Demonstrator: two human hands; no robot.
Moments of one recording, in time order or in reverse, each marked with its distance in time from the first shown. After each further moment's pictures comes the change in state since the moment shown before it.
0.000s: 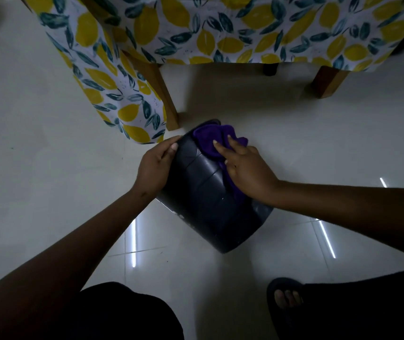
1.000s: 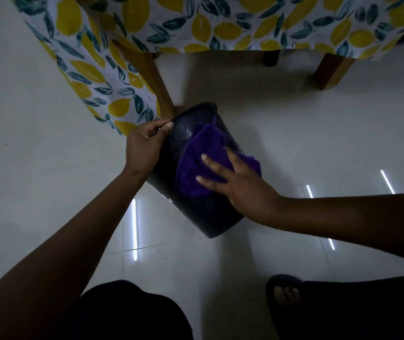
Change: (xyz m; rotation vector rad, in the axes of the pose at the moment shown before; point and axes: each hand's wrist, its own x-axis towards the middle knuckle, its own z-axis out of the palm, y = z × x) left_hand 0.035 0.003 -0.006 -0.094 0.182 -0.033; right_hand -0.034 0.003 0.018 -0.299 -0.133 -0.346
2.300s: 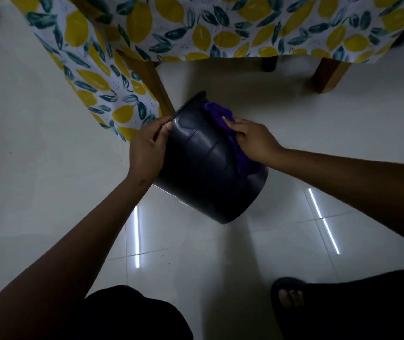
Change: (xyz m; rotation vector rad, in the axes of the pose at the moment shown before) left_hand -0.004 0.006 -0.005 0.199 0.026 0.197; right_hand 0.063 0.070 -0.028 0.562 0.166 0.478
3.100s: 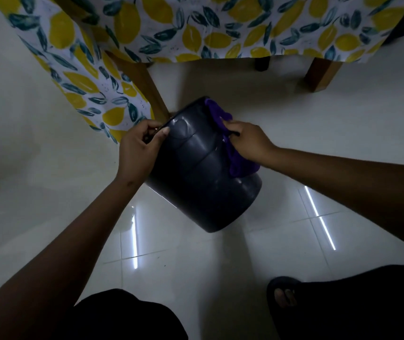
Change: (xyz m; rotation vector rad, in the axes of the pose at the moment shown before) left_hand 0.003 0.001 -0.003 -0.054 0.006 -0.011; right_hand 0.001 -0.004 -0.006 0.083 -0.029 0.131
